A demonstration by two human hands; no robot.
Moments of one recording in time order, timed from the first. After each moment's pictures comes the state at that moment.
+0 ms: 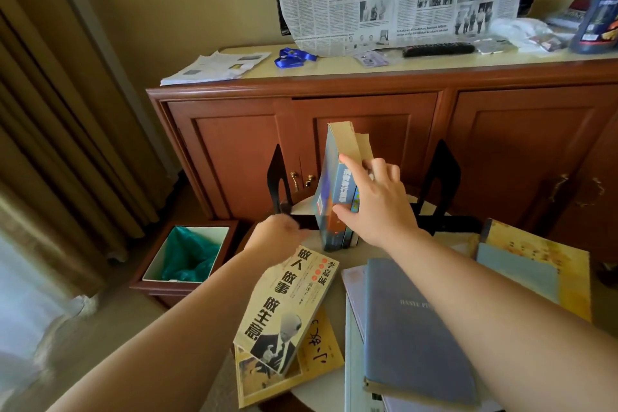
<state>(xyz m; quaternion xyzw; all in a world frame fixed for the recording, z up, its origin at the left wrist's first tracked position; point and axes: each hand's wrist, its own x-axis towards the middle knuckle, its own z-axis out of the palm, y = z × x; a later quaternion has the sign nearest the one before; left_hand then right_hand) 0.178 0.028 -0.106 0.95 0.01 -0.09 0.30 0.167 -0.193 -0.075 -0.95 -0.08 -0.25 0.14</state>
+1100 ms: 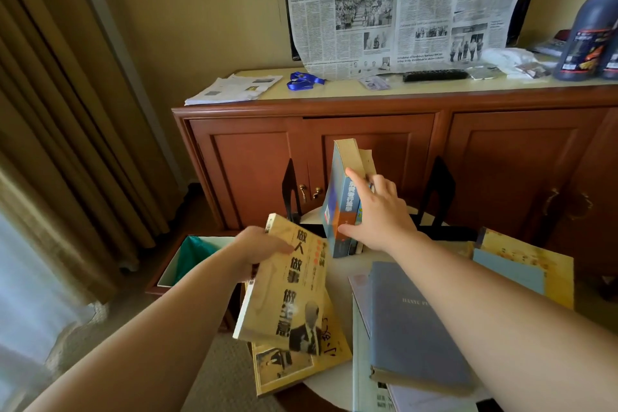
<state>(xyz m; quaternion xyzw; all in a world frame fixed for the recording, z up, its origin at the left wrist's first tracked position) 0.136 0.075 -0.052 0.85 0.16 -0.19 0.47 0.153 -0.185 -0.059 -0.98 -0.07 -0.15 0.14</state>
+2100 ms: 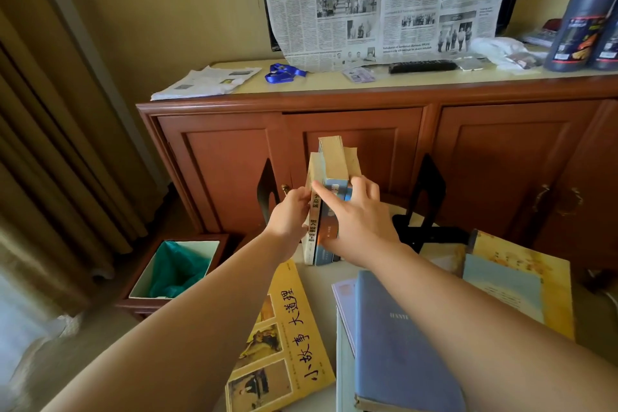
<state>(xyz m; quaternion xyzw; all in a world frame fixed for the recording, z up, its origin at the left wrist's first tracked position) 0.208 -0.026 -0.077 0.63 0.07 -0.14 0.76 0.152 -0.180 -0.064 -0.97 -0.10 -0.18 0.10</state>
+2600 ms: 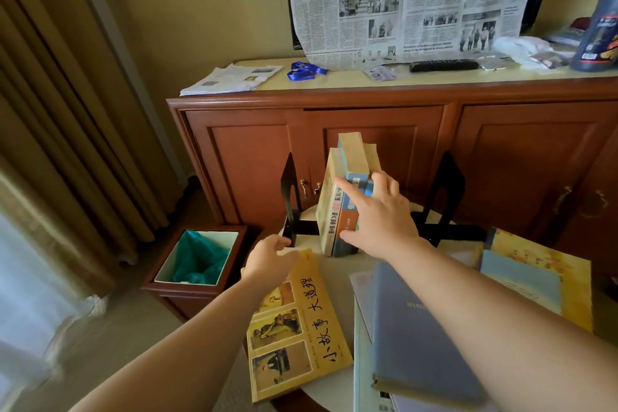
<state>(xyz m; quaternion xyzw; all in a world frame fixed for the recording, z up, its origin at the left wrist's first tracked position) 0.145 0.054 -0.134 0.91 0.10 -0.02 0.40 0.146 -0.175 -0.060 -0.98 -0.07 -0.17 0.06</state>
